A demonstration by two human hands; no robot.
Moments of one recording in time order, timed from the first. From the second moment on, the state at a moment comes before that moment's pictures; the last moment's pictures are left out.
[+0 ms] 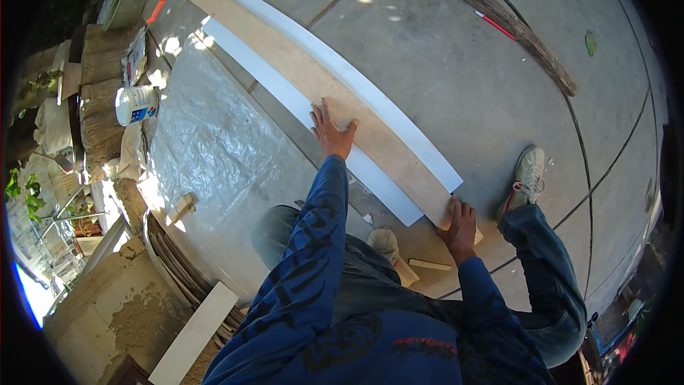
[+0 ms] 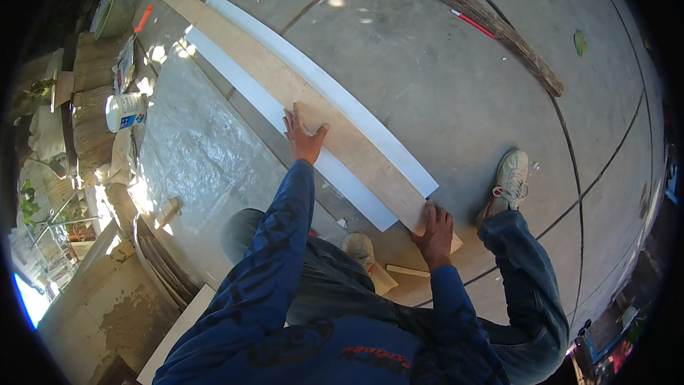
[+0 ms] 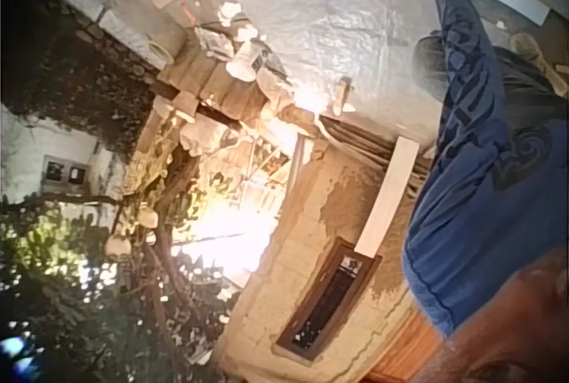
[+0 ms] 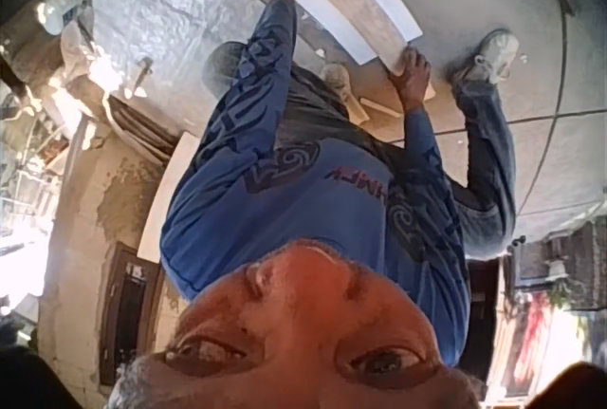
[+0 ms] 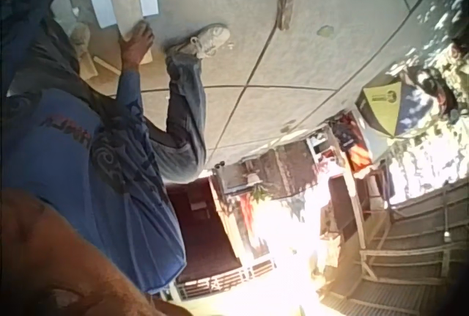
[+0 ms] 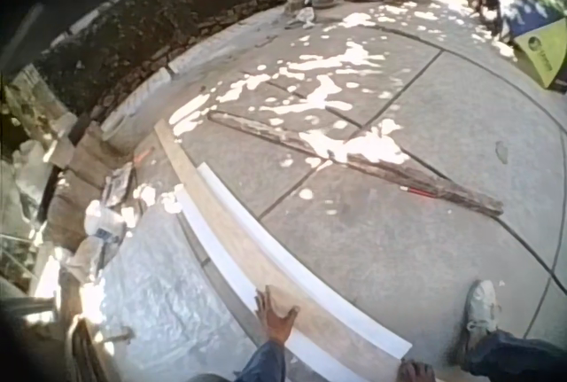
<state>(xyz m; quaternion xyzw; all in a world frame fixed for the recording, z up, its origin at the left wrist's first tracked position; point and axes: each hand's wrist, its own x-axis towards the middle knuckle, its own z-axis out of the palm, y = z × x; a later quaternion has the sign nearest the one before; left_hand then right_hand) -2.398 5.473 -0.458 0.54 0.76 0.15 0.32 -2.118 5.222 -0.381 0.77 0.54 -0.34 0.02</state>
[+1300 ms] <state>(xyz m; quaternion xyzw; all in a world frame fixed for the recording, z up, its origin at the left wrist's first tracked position) -2.397 5.471 -0.462 0.55 0.76 0.14 0.32 -2.118 5.225 -0.379 0.76 0.55 -0.33 0.04</state>
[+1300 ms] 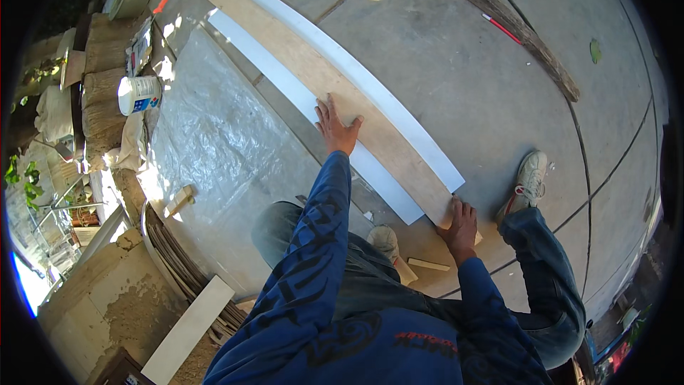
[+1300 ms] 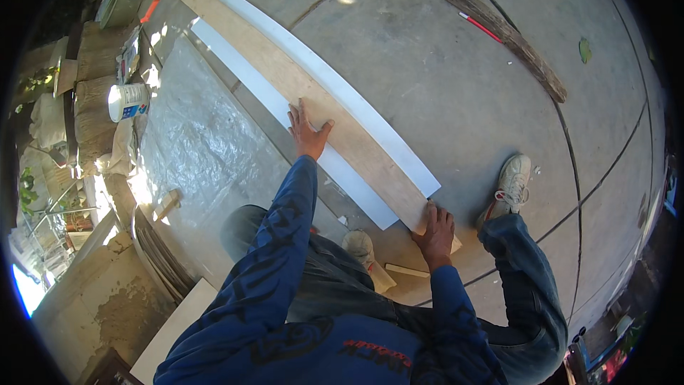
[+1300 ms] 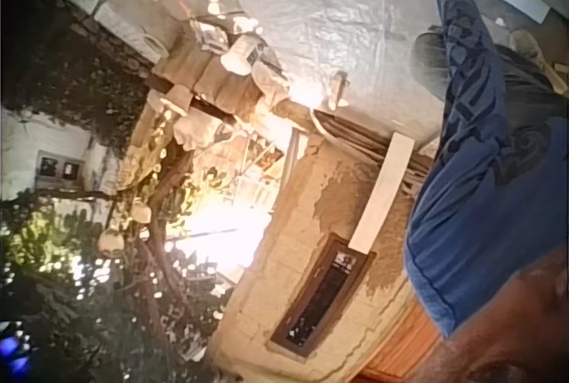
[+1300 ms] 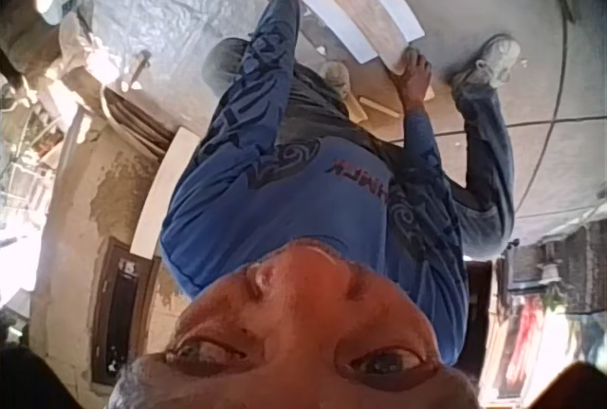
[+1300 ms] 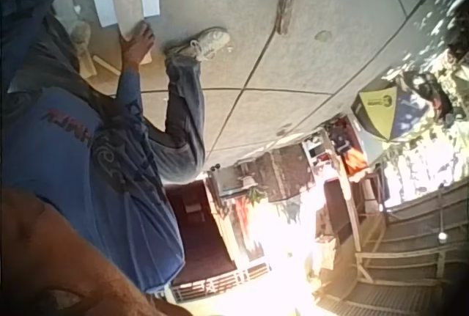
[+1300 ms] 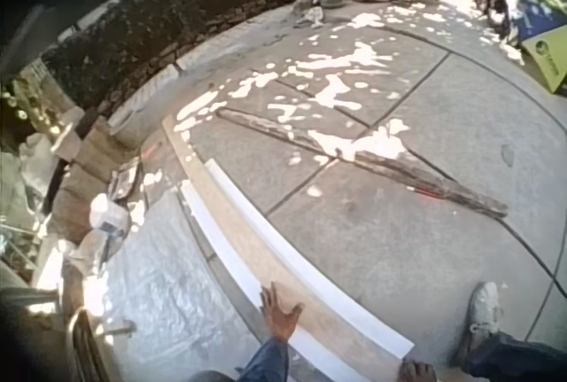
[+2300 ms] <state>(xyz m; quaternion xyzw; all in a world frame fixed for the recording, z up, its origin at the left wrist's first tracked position) -2.388 5.499 -0.410 0.53 0.78 -0.03 0.32 -2.223 5.378 -0.395 0.51 0.84 -0.15 0.09</state>
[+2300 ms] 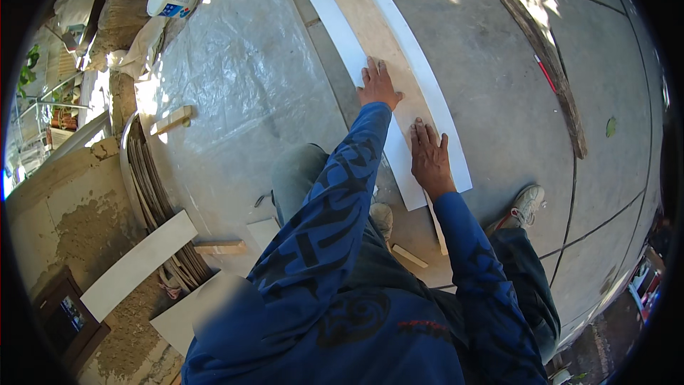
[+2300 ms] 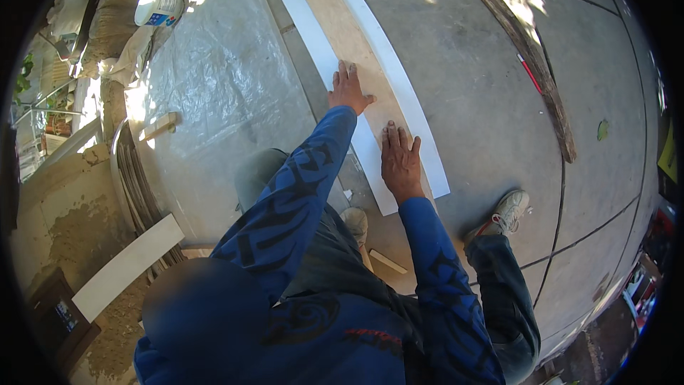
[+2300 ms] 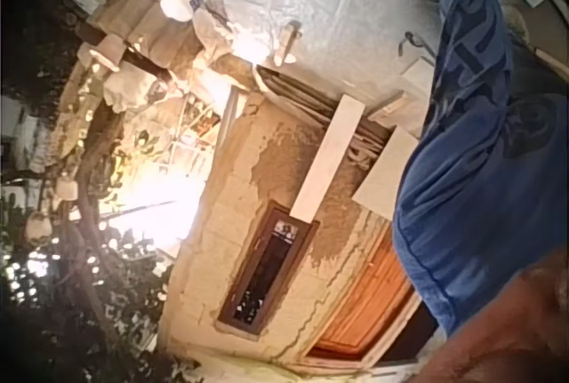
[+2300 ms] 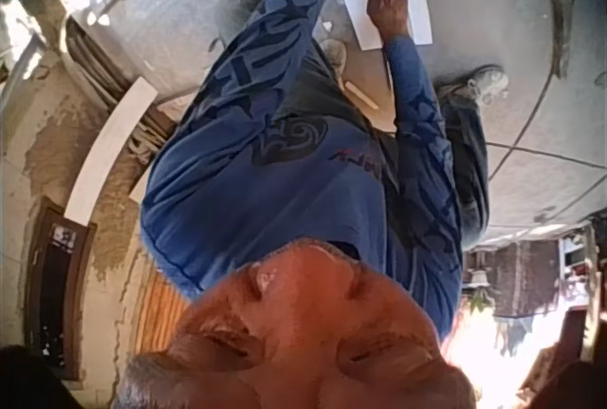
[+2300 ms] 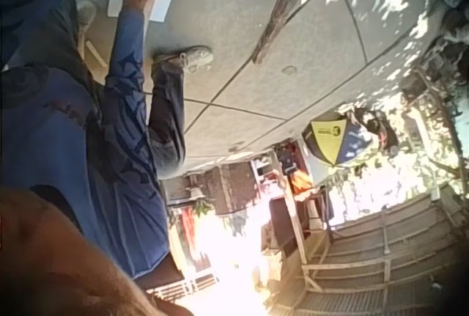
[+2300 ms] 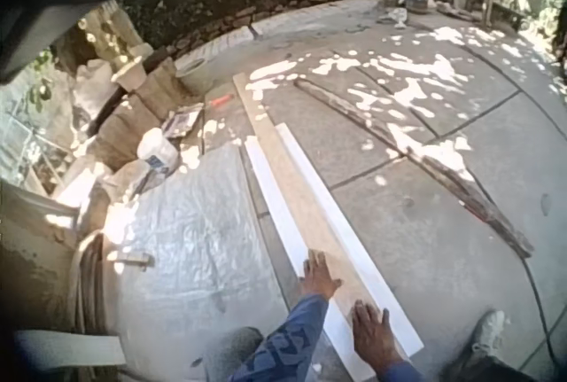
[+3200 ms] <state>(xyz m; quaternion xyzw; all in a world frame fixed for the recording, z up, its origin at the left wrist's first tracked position) -2.554 5.102 -0.490 0.39 0.90 0.12 0.17 -2.265 5.383 -0.399 0.44 0.87 -0.16 0.16</state>
